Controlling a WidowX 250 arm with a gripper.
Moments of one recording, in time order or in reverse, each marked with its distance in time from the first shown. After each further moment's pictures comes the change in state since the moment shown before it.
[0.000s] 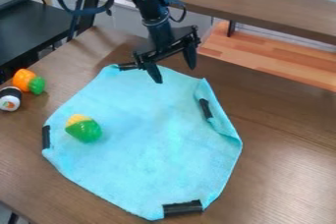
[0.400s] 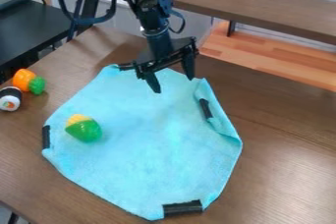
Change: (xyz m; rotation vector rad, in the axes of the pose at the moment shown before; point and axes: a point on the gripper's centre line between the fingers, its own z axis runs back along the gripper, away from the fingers) arm -0.006 0.010 -0.015 0.039 0.028 0.013
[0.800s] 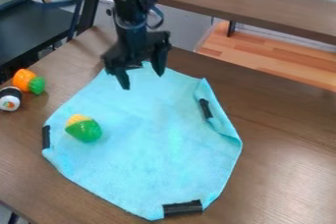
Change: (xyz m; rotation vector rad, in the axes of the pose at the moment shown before) arm 0.000 0.039 0.042 0.152 -0.148 0.136
